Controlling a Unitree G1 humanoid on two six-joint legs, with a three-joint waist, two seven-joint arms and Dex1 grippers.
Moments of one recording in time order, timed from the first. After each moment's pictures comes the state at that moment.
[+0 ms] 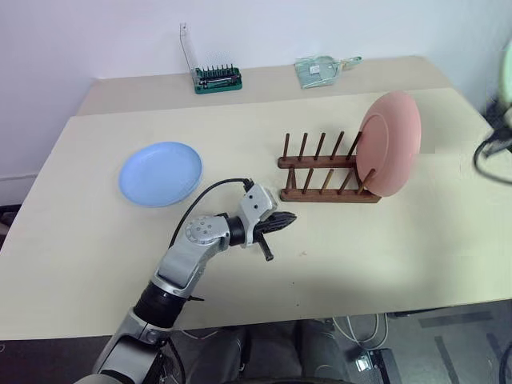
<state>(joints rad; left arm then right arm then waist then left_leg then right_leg) -0.40 0.24 -0.33 -0.12 -0.21 0.45 -0.76 -0.44 -1.03 -0.37 0.21 0.09 0.01 0.44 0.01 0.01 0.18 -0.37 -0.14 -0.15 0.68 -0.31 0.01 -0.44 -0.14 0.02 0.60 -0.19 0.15</state>
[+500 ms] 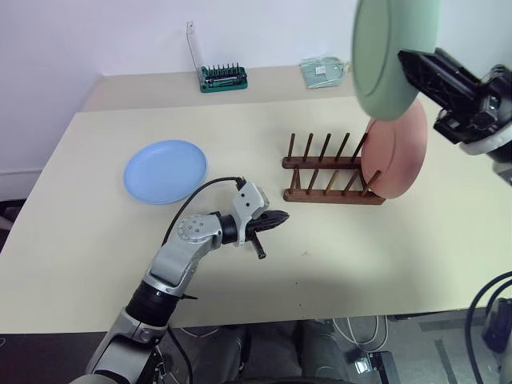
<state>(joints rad) -0.40 0.28 -0.30 -0.12 -0.23 0.45 -0.77 -0.57 -0.82 -0.45 -0.39 1.33 0.79 0.37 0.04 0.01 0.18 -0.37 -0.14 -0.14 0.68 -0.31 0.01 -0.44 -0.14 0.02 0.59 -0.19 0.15</state>
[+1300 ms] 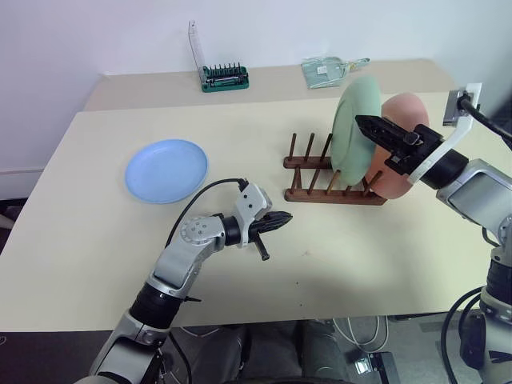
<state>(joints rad) -0.39 0.26 -0.30 -0.12 -0.23 0.45 -0.76 -0.49 -0.72 -0.36 -0.26 1.39 0.89 0.10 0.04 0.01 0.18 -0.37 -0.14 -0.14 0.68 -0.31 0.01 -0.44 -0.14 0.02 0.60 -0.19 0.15</state>
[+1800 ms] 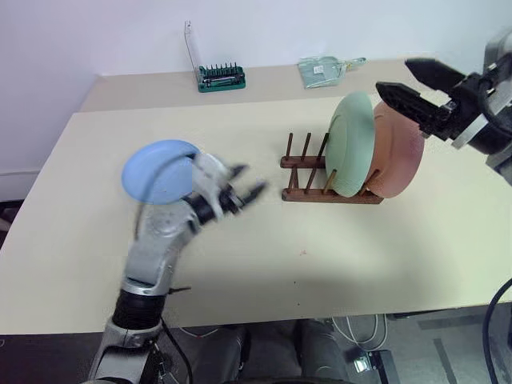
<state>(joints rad) -0.38 0.24 0.07 -0.28 -0.33 0.54 -0.46 -0.61 -0.98 -0.28 -0.37 0.91 0.70 0.50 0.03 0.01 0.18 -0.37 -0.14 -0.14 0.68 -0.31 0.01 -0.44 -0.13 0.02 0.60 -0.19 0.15</state>
